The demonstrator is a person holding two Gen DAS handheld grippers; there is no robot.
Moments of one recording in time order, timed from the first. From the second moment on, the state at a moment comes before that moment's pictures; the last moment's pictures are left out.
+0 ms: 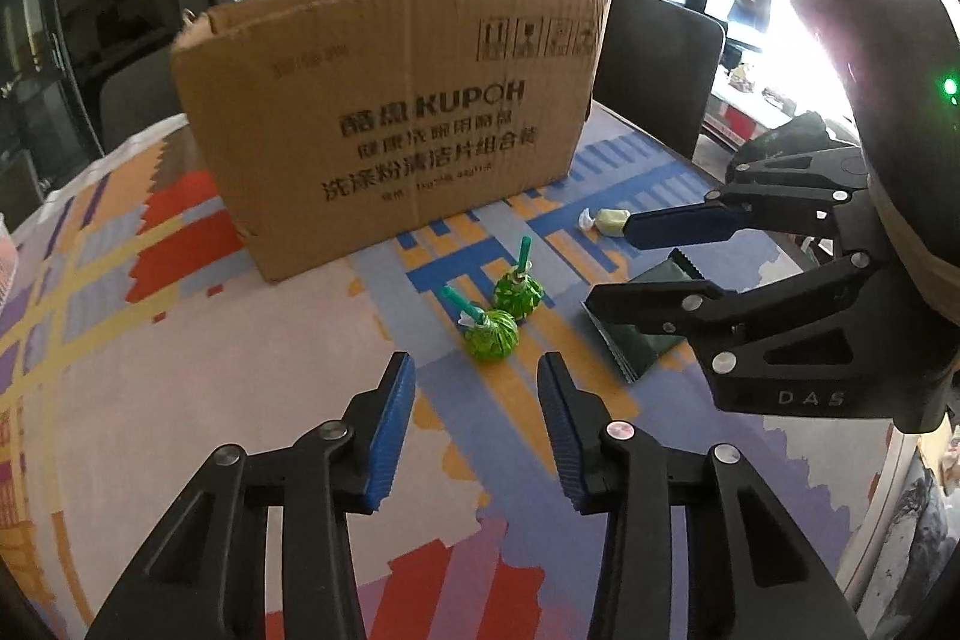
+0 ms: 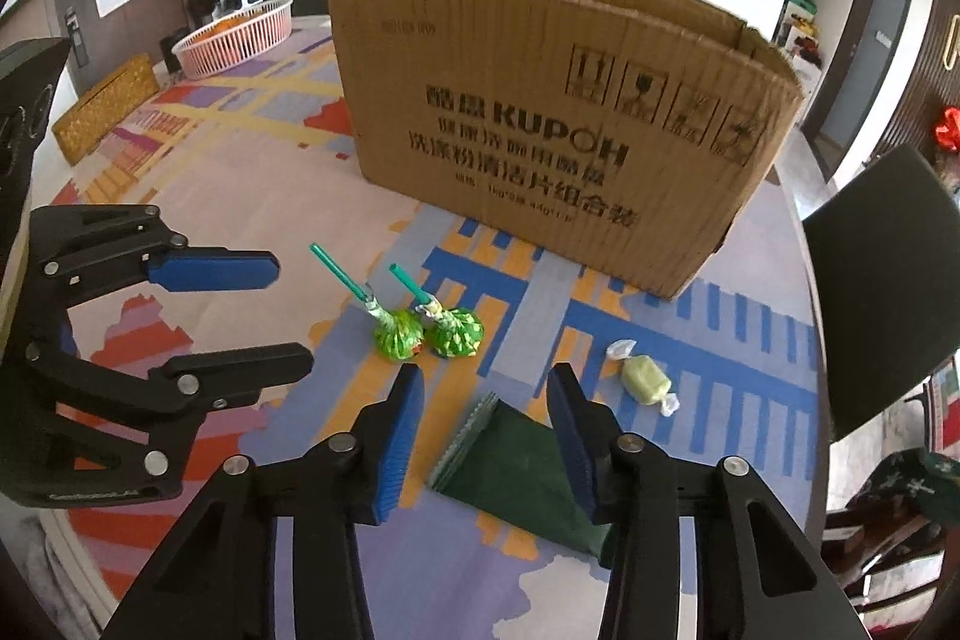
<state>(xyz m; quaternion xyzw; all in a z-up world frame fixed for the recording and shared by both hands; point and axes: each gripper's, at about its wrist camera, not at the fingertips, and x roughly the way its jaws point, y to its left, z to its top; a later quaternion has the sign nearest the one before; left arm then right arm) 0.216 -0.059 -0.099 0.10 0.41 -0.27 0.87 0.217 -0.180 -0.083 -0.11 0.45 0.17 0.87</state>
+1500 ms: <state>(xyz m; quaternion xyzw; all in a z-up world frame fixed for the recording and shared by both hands) 0.251 -0.081 -0.129 0.11 0.44 -0.29 0.85 0.271 -0.175 -0.128 -0.06 0.50 0.23 0.84</state>
